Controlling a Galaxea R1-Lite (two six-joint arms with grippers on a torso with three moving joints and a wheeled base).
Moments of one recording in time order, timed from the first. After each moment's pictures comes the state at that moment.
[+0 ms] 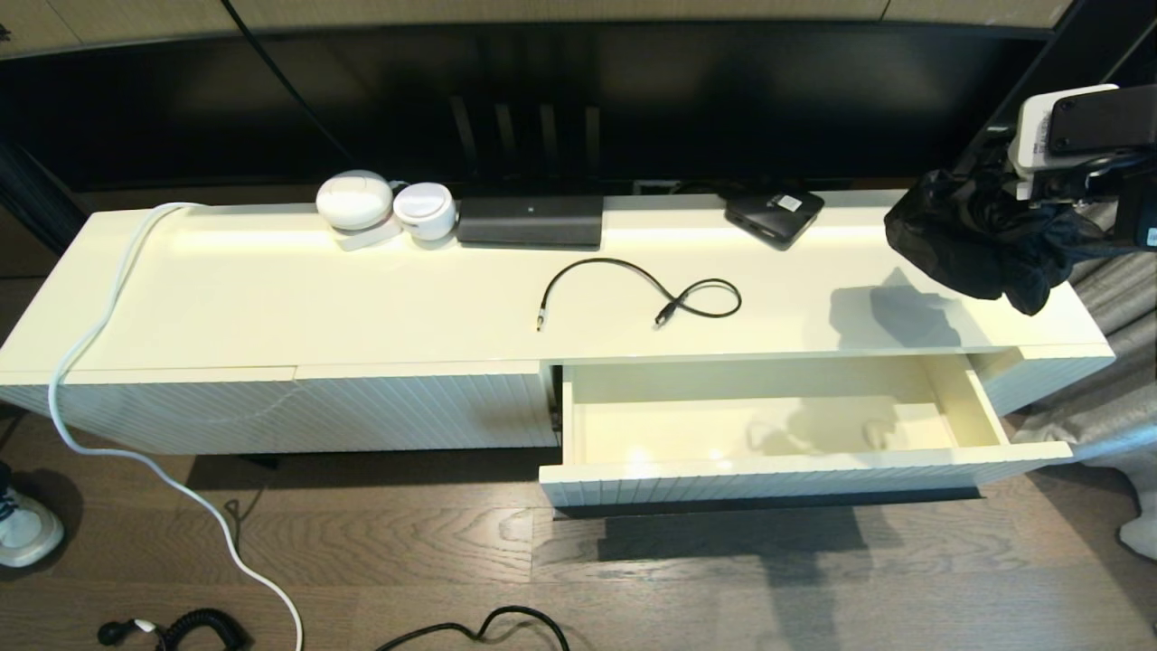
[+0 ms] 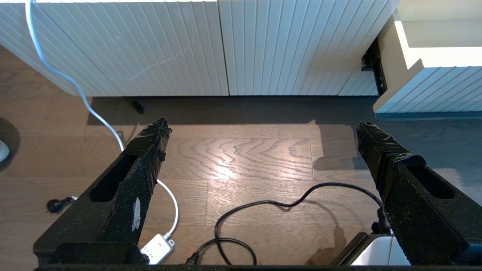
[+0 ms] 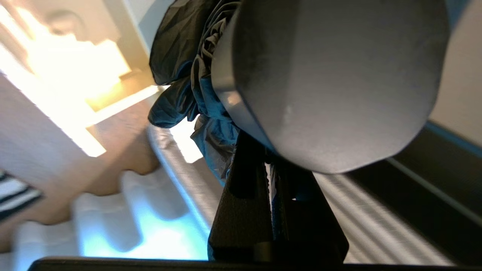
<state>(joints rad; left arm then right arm) 0.00 0.00 0.00 0.00 0.01 -0.01 0.14 1.54 -1.80 0.67 -0.29 -1.34</state>
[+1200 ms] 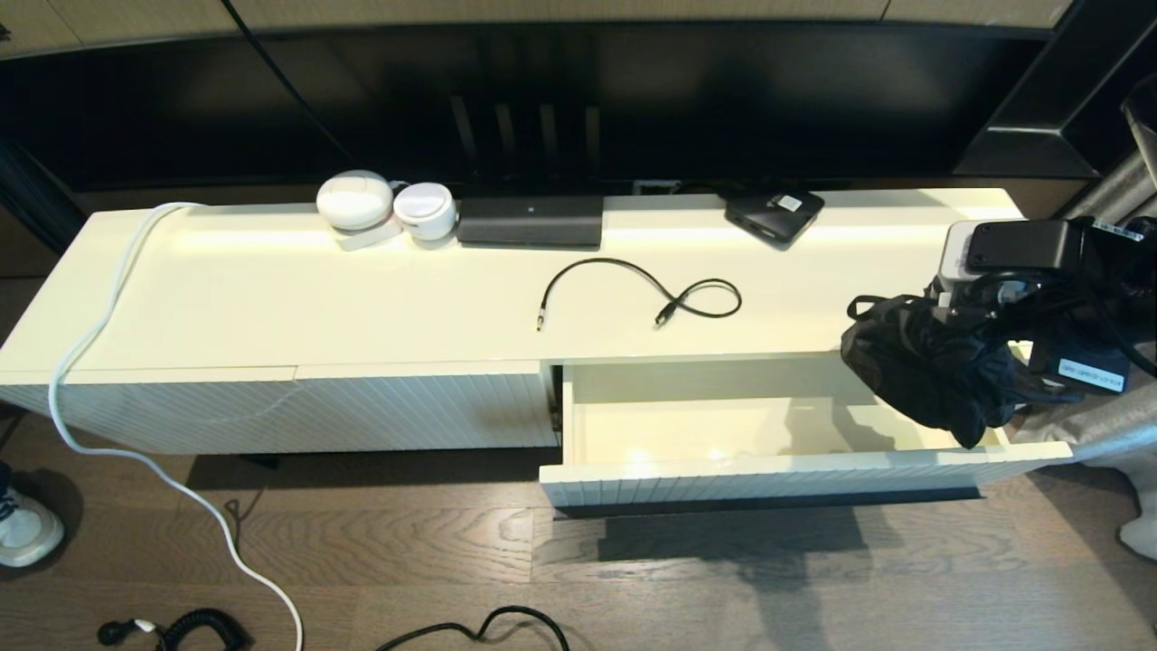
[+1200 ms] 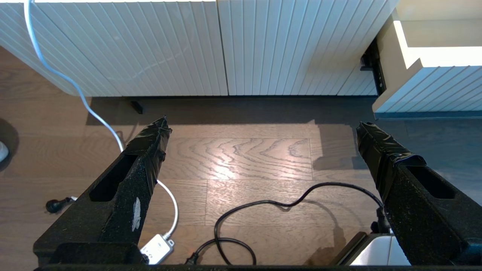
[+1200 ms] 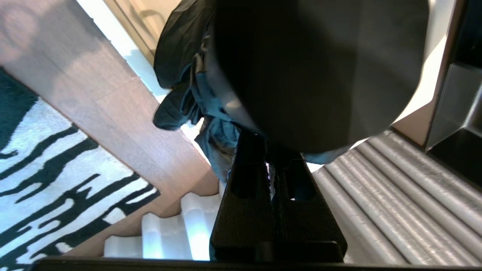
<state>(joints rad) 0.00 0.00 0.00 0.00 0.01 -0.02 0.22 1.51 -1.47 0.63 -0.28 -1.03</state>
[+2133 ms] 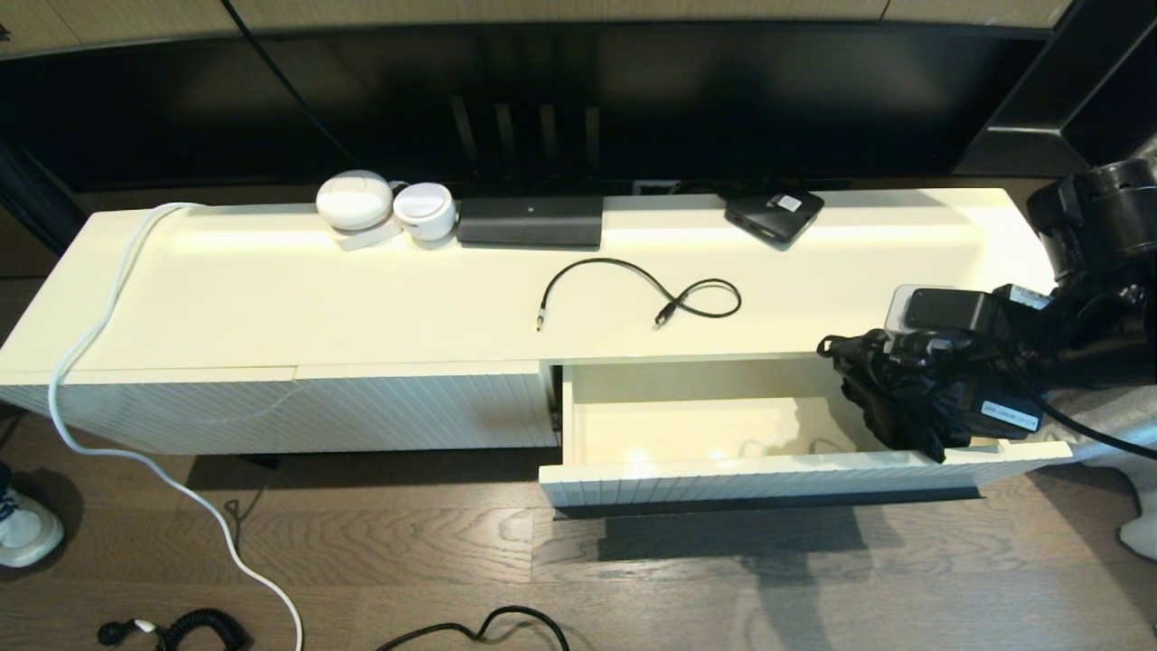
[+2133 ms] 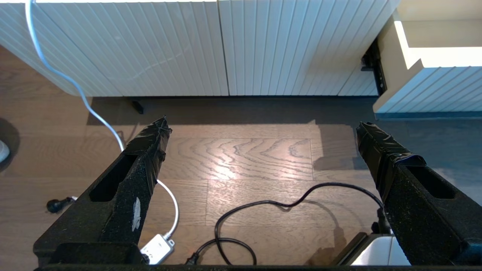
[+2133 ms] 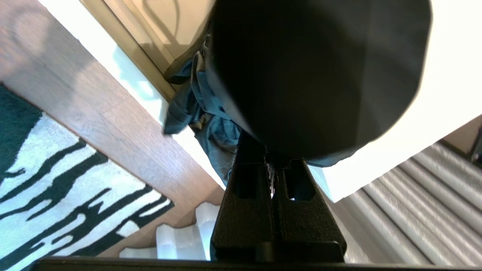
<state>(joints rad) 0.00 0.00 0.00 0.00 0.01 -0.01 0.17 1.60 -1.23 0.32 -0.26 -1.01</state>
